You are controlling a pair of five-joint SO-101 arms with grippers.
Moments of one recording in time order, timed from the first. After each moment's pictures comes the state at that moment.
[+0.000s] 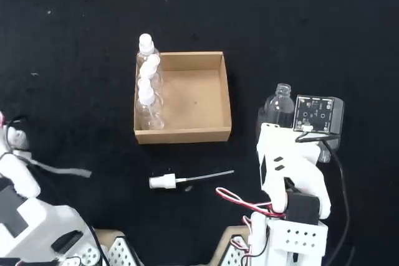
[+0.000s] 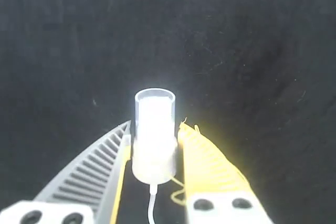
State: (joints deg) left arm -51.6 -2.8 28.4 59.5 26.7; right arm 9.0 -86.0 75.2 50.9 0.3
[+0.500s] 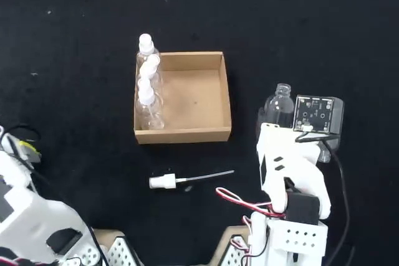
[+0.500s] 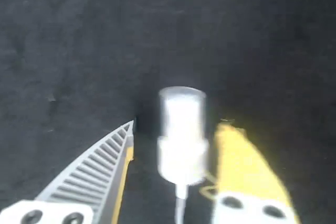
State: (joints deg) left arm -53.0 6.5 26.0 58.9 -18.5; right arm 9.0 -86.0 75.2 50.9 0.3
